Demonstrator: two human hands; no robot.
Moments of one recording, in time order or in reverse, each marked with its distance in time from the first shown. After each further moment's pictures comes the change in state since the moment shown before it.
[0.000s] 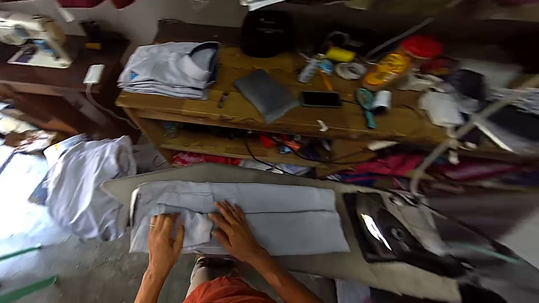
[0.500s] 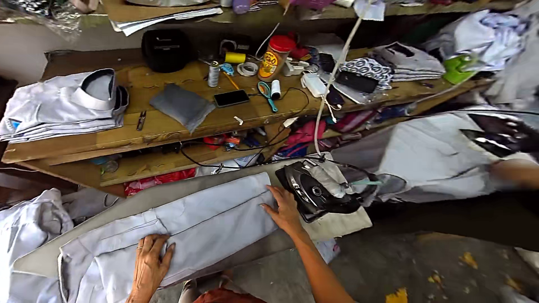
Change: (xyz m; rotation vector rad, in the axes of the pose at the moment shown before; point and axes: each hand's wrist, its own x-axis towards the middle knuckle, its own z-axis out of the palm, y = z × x) left_hand 0.008 0.027 0.088 -0.086 -0.277 0.258; right_hand -0.160 0.182 -0.137 -0.131 0.405 0.762
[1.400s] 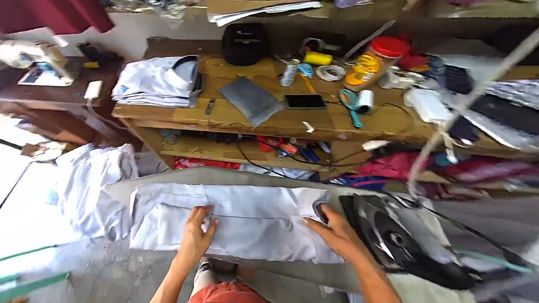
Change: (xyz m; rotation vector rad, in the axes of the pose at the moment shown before) left_hand 0.013 0.057 -0.051 -0.321 0.022 -0.320; right_hand 0.021 -0.111 -0.052 0.268 -0.391 -0.012
